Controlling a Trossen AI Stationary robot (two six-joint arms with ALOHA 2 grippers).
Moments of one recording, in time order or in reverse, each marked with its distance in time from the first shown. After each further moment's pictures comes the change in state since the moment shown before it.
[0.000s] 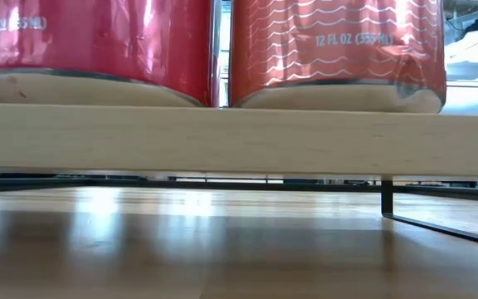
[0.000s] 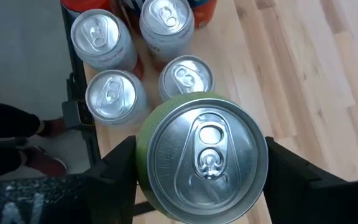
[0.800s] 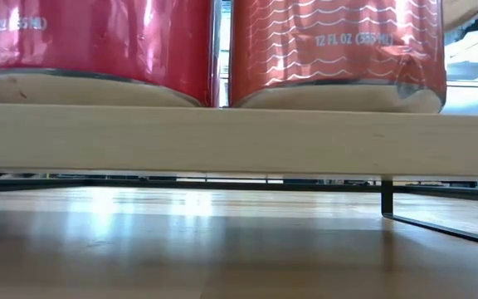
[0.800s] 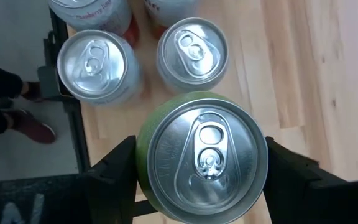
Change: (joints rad) left arm 0.000 0.041 0.000 0.014 -0.012 0.034; right arm -0.035 0.035 -0.092 0.031 -0.133 -0.068
